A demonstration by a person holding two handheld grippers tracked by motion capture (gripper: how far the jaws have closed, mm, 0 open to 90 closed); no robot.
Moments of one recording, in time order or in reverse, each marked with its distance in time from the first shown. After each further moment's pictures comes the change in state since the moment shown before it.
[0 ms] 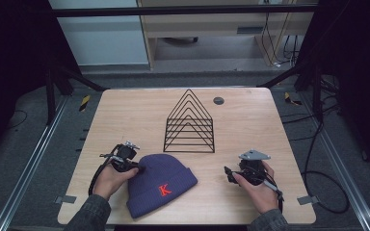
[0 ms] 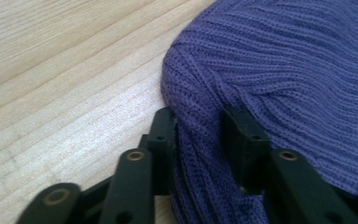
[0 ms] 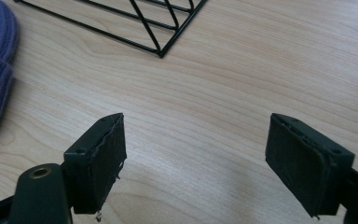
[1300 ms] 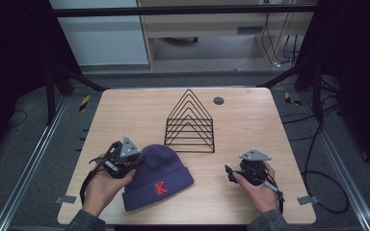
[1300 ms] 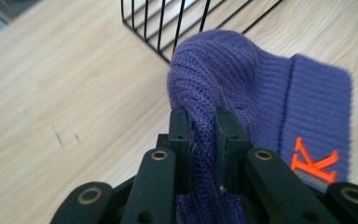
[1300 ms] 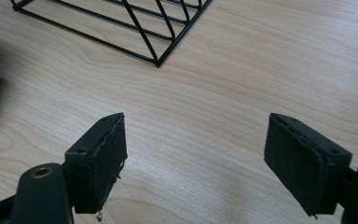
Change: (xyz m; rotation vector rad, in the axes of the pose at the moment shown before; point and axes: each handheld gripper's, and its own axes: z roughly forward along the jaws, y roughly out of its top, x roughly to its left) left arm -0.061 0.009 -0.092 -0.269 0.160 0.320; right arm 0.002 0.001 -0.004 -0.035 -0.026 -0.023
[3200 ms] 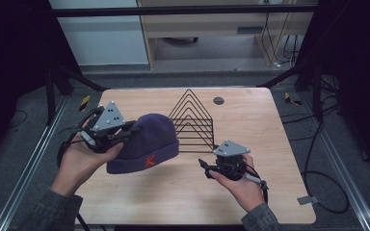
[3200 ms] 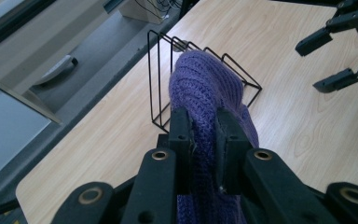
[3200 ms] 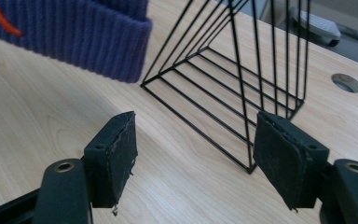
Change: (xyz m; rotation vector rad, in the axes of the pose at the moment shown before) left arm 0.026 0.081 -0.096 -0.195 -0.011 0.170; right arm 0.071 0.072 -0.032 -0.138 0.189 -0.225
